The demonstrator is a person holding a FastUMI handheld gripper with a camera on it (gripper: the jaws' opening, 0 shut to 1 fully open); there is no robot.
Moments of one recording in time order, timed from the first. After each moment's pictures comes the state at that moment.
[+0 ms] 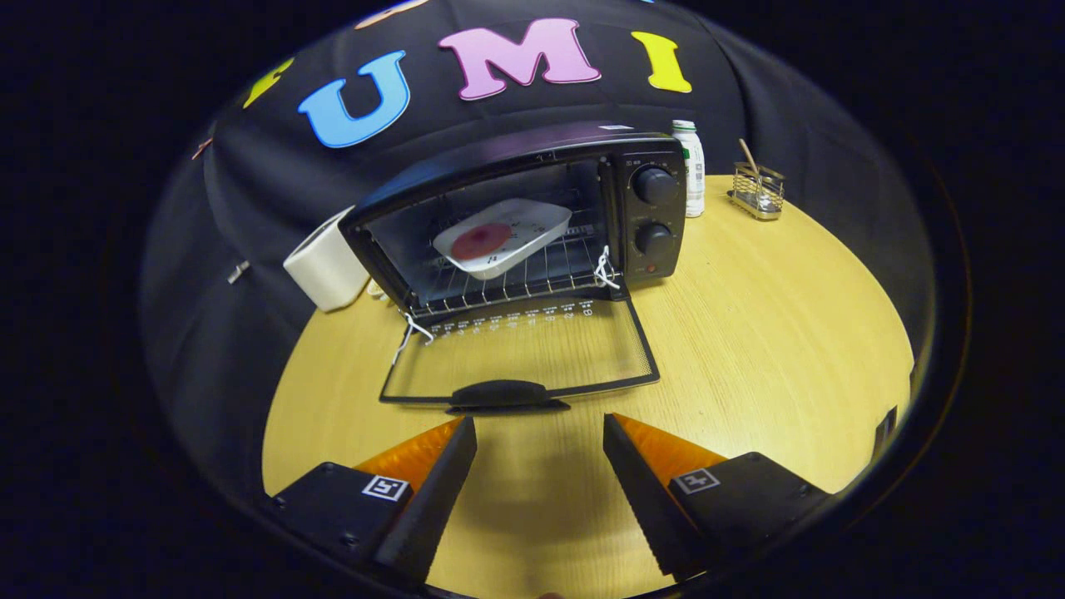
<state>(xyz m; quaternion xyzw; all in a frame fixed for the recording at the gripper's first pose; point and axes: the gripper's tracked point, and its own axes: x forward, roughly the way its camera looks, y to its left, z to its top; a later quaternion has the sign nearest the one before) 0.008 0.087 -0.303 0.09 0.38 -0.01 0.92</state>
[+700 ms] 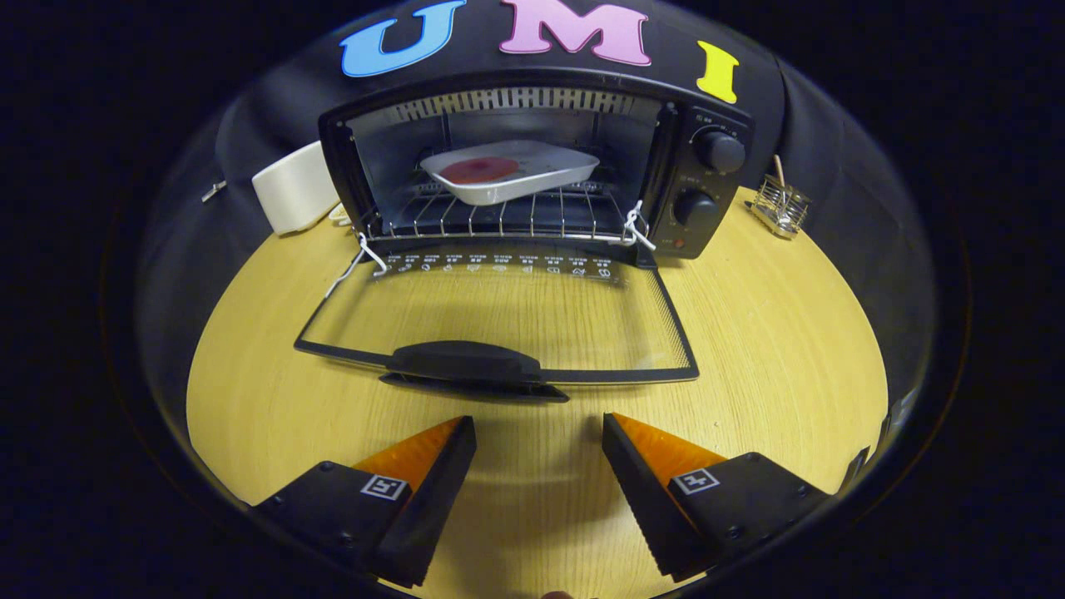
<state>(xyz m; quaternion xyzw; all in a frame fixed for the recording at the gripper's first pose) 0.033 0.089 -0.363 0.00 0.41 -0.03 0.91</state>
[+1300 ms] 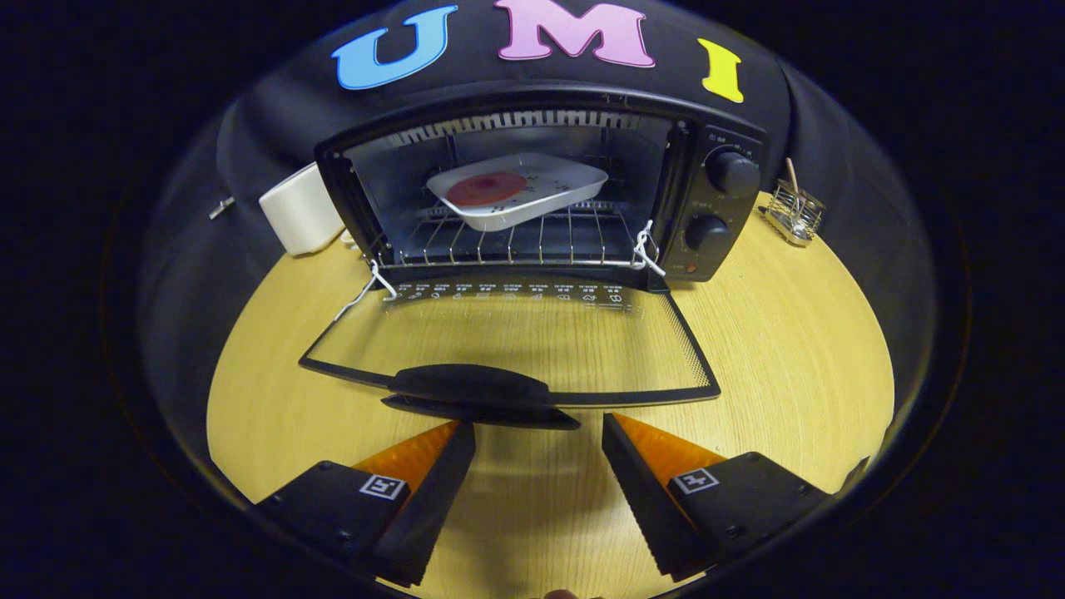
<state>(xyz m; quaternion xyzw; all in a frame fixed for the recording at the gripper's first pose) 0.041 0.094 -0.325 0.03 0.40 0.00 0.92</state>
